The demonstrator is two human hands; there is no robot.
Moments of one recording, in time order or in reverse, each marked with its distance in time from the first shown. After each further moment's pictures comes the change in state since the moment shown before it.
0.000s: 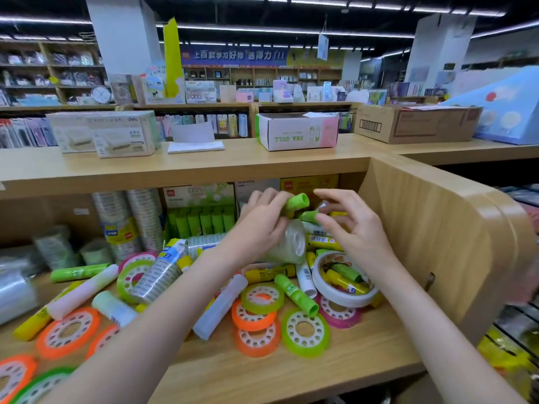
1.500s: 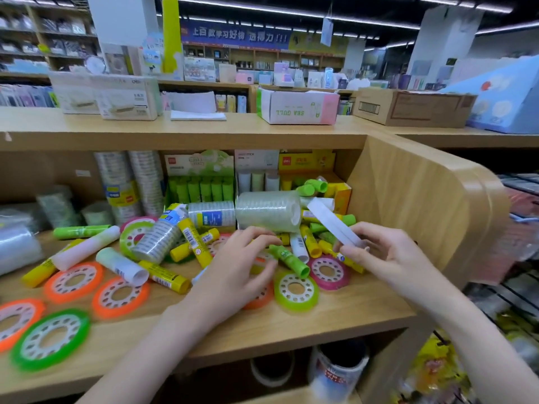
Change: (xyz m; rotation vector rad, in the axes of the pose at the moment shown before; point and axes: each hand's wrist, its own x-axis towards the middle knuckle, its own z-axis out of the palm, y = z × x) left_hand -0.115 0.017 0.009 -0.134 0.050 0.049; right_hand -0.071 -0.032 -0.045 -0.030 -0.325 0.143
